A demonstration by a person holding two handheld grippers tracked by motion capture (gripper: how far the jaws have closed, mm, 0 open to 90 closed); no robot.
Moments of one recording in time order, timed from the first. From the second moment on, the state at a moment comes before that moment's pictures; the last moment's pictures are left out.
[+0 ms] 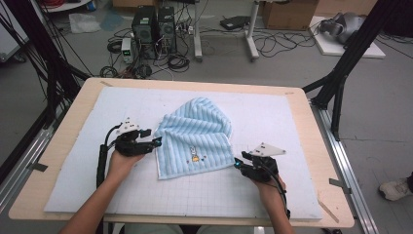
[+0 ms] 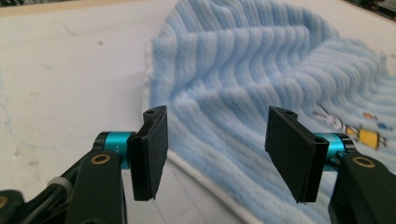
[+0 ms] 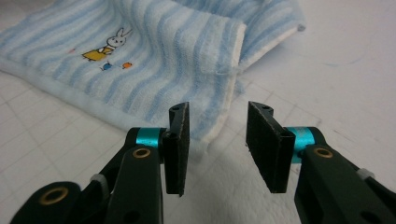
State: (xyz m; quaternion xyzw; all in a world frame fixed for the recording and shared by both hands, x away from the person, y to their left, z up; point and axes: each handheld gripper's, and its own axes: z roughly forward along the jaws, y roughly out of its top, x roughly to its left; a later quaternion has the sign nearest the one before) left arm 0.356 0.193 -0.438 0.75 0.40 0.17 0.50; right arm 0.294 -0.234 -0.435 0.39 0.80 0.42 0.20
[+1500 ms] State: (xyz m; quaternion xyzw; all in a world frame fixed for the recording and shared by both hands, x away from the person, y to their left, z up) left arm 0.289 0.153 -0.451 0.84 0.29 0.15 0.42; right arm 0.255 -0.249 -0.440 0.45 0.74 0.46 0.17
